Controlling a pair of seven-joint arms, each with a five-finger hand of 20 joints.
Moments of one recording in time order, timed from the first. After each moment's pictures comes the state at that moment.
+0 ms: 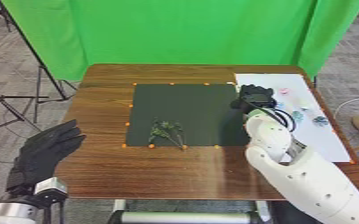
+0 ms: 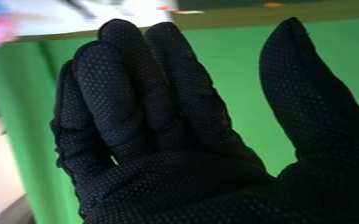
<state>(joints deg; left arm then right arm) 147.2 -48.4 -105.3 -130.6 34.1 16.4 20.8 -70.2 -53.2 49.3 -99.8 -134.9 -8.5 46.3</state>
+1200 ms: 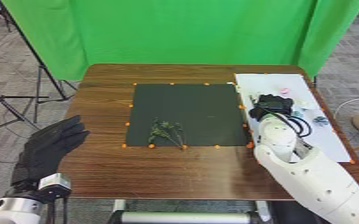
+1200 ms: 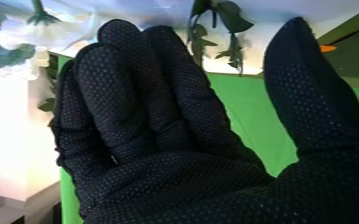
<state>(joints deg) 144.3 -47.6 -103.5 -129.9 34.3 16.0 20.9 -70.7 -52.7 50.8 -92.7 -136.5 -13.0 49.8</state>
